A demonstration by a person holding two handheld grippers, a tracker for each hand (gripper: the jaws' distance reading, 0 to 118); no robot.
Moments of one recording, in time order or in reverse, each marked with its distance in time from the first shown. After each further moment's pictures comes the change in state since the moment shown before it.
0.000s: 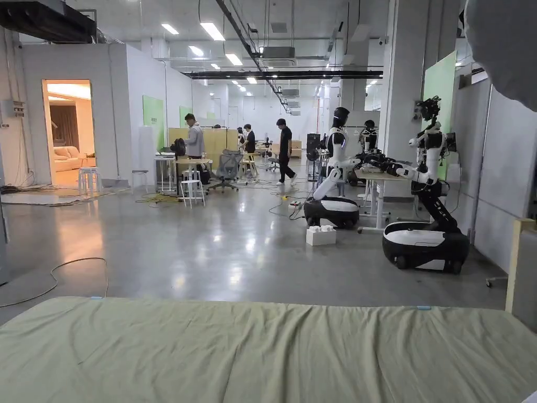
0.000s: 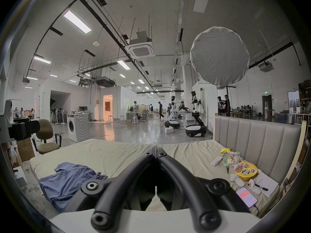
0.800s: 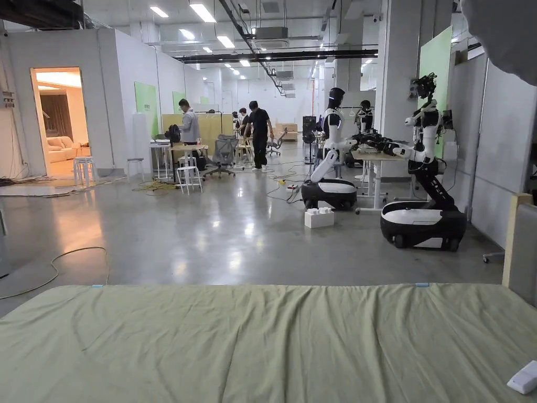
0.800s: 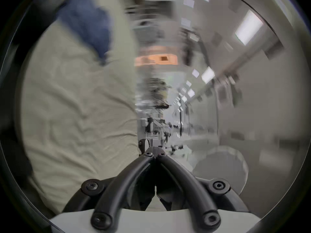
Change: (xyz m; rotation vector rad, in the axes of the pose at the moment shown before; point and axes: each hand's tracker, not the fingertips) left arm 0.050 -0.146 -0.002 -0.215 -0.245 -1.643; right arm -0.047 -0.116 -0.003 -0.053 0.291 1.804
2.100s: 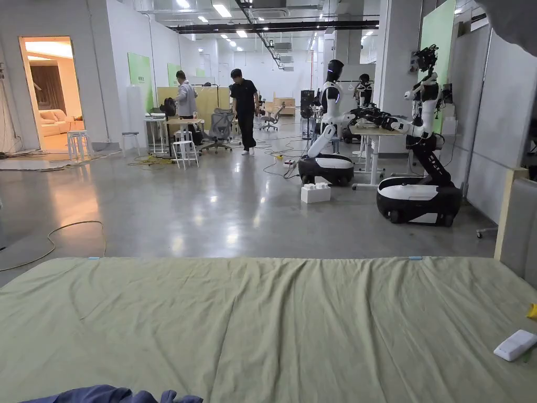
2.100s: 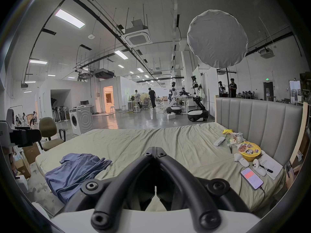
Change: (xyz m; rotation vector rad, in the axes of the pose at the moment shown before) left arm -0.093 -0.071 0.049 0.142 -0.002 1.803; right arm 0.049 -0.062 0.038 -0.020 -0.135 -1.902
